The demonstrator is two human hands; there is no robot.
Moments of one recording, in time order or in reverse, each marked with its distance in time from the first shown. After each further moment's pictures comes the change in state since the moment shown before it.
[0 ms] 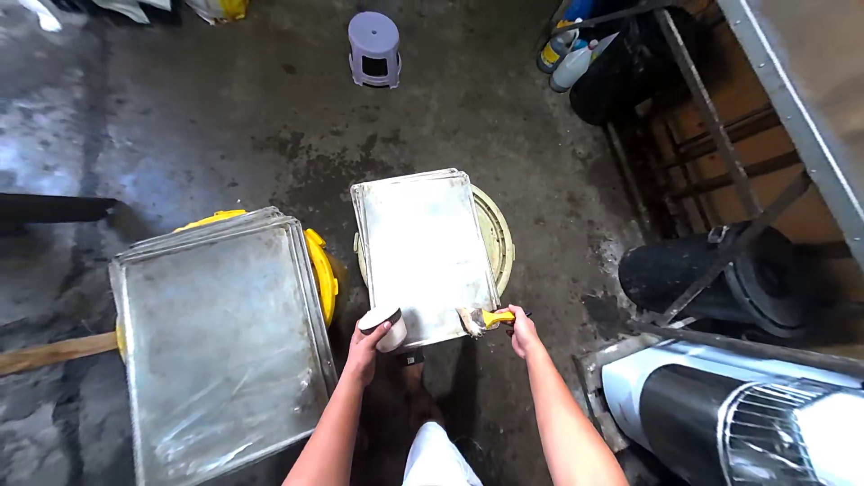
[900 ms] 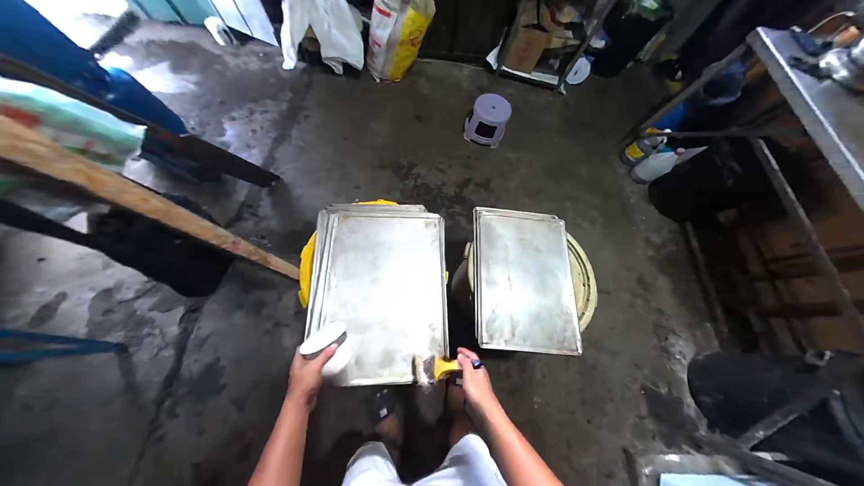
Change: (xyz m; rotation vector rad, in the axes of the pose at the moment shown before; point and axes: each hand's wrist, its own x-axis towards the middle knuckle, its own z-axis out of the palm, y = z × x) left_hand -0.149 0.058 -0.345 0.161 0.550 0.227; right_hand -0.256 0.130 0.232 -0.385 -0.428 -0.362
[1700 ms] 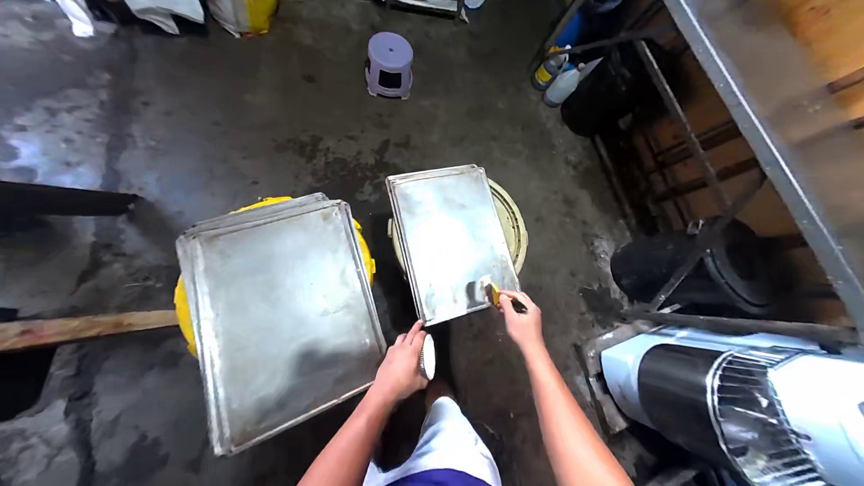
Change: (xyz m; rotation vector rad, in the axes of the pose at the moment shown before) left_hand -0.090 0.000 0.275 1.155 -1.184 0.521; right_hand 0.041 -0.017 -0.214 -0.226 0.511 -0.291
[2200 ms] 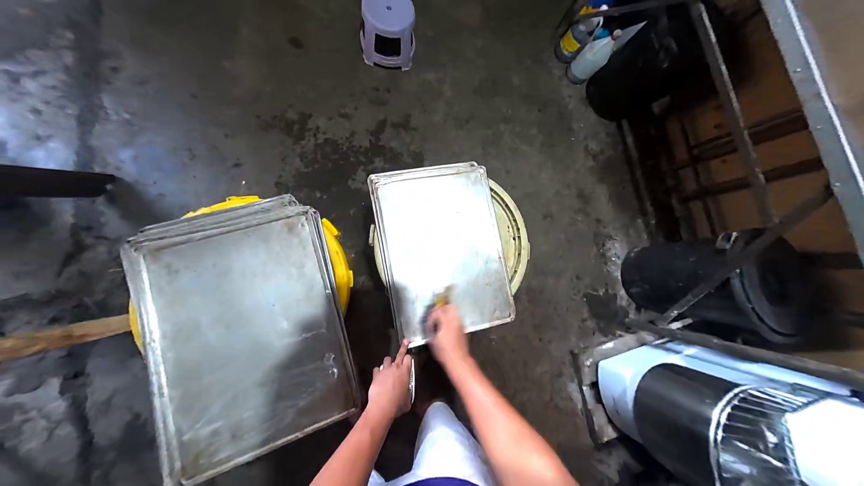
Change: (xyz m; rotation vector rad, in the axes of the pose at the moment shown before) left_hand 0.074 0.027 0.029 0.214 -0.286 -0.366; right_hand 0.055 0.015 0.098 -0.427 -0.487 0.043
